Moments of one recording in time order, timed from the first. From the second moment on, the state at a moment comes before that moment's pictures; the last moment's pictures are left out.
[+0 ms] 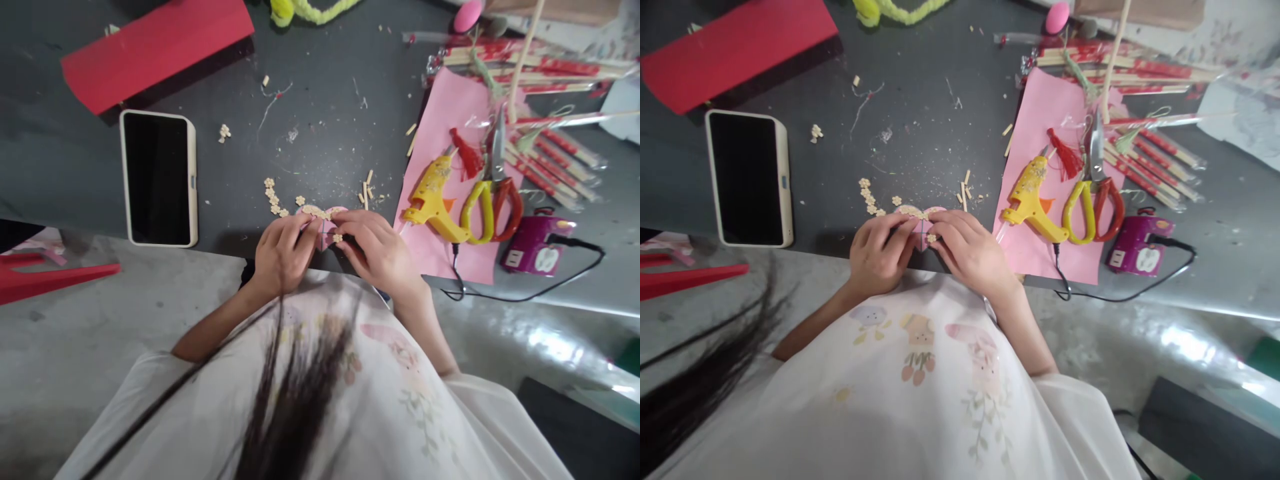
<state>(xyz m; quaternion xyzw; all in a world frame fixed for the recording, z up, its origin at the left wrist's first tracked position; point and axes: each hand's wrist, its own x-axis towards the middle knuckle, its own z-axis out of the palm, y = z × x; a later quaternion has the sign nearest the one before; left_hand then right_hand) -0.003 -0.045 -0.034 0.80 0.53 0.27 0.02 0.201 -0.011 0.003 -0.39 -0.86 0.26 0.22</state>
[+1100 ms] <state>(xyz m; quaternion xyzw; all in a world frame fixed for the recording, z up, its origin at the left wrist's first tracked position) -0.003 -0.047 -0.036 0.78 0.55 0.30 0.07 0.203 -0.015 0.002 -0.43 -0.84 0.23 0.23</state>
